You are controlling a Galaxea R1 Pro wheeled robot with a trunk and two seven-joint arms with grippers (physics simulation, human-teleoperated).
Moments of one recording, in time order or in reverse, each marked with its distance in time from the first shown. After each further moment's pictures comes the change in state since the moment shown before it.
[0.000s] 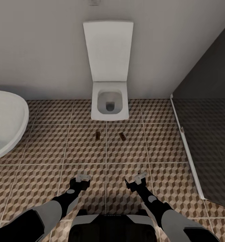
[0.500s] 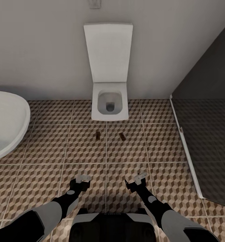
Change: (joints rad) left arm 0.007 -0.002 0.000 0.000 0.000 0.000 0.000; right arm 0.003 0.001 0.001 0.001 0.000 0.000 0.000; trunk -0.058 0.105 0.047
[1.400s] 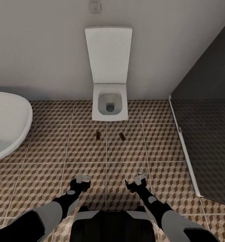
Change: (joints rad) left arm 0.001 -0.004 0.000 0.000 0.000 0.000 0.000; right arm 0.002 -0.001 0.000 0.001 0.002 0.000 0.000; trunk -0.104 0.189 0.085
